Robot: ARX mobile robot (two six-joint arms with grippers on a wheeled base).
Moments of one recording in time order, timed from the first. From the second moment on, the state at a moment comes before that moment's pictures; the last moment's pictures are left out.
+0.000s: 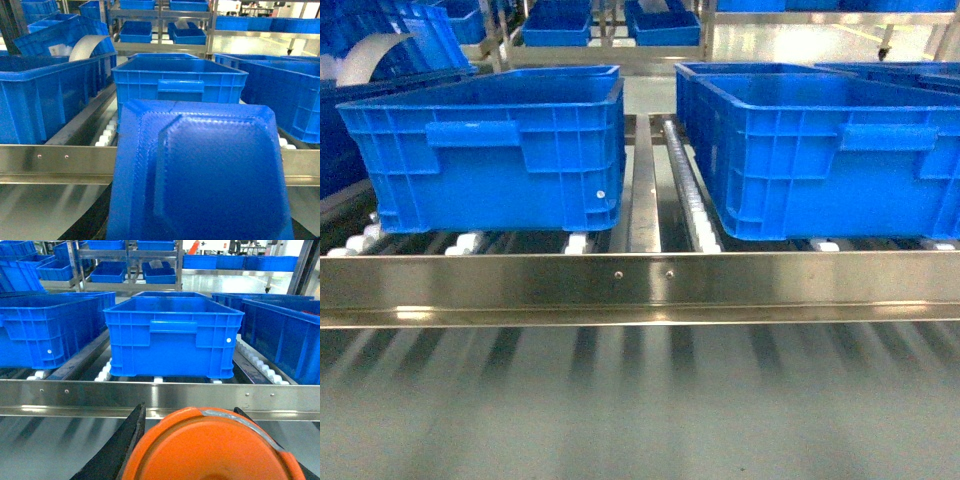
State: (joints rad) left arm 0.00 0.01 0.01 -0.01 0.00 0.00; right arm 0.00 0.00 0.01 -0.01 0.00 0.00
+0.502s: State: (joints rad) left arm 0.00 0.01 0.01 -0.01 0.00 0.00; right arm 0.00 0.00 0.01 -0.01 0.00 0.00
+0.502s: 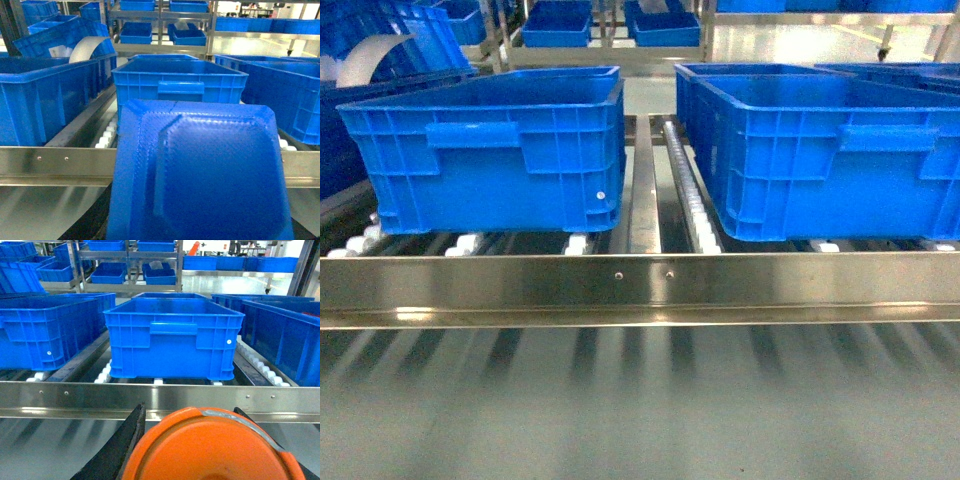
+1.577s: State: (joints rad) left arm 0.00 0.01 0.01 -0.01 0.00 0.00; right arm 0.00 0.00 0.01 -0.01 0.00 0.00
